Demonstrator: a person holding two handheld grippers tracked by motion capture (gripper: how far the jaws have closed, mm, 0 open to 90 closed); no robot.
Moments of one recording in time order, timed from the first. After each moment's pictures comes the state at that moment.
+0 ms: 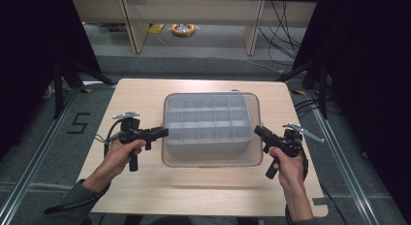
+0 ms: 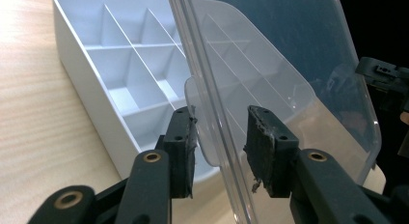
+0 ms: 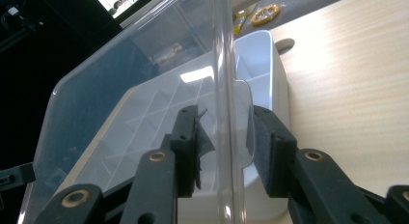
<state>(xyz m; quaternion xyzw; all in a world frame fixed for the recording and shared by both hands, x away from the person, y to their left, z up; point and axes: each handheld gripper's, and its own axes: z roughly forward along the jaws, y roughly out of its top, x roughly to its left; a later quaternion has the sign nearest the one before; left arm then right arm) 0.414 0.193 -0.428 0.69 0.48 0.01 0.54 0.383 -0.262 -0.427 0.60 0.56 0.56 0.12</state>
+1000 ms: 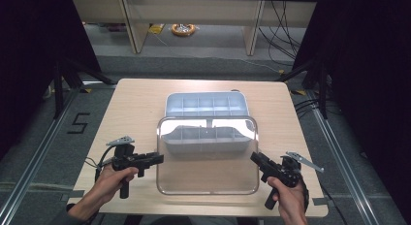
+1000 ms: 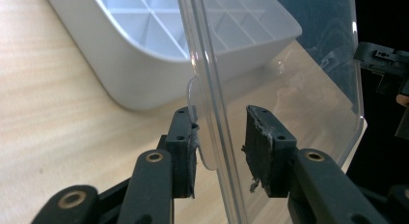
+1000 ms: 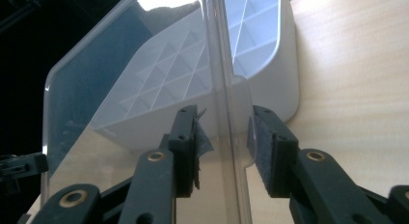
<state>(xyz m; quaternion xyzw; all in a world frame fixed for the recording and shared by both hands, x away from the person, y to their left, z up) 0.358 0.206 -0.464 0.72 0.47 -0.02 0.52 0.317 -0.253 -0.458 0.61 0.57 0.55 0.09</state>
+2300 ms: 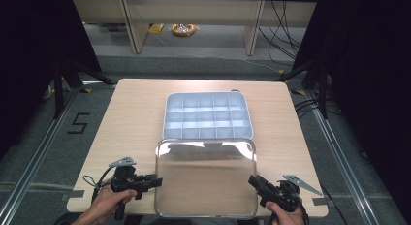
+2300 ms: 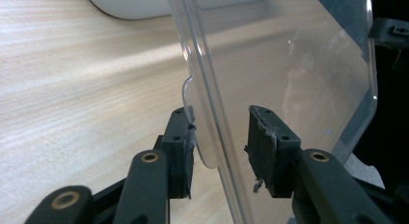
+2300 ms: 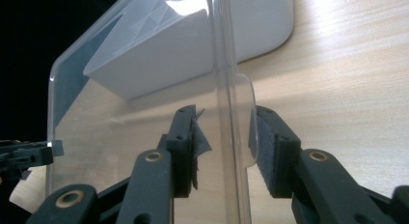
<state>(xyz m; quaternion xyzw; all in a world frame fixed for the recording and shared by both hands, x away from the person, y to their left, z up) 0.318 0.206 -0.495 0.75 0.46 -0.04 0.48 0.270 -0.251 -0.488 0.61 0.59 0.52 0.08</state>
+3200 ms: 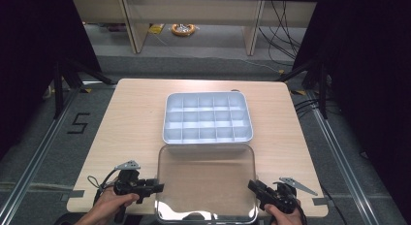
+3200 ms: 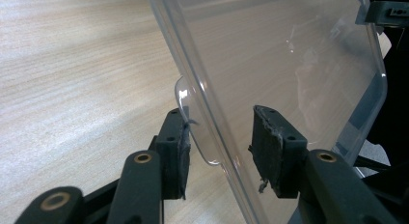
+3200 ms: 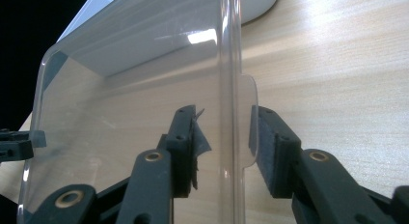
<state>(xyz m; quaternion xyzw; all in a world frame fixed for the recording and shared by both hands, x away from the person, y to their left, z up) 0.317 0.202 -0.506 0.77 0.45 -0.05 0.45 0.269 -0.249 -0.502 0.64 0.60 0.48 0.05</state>
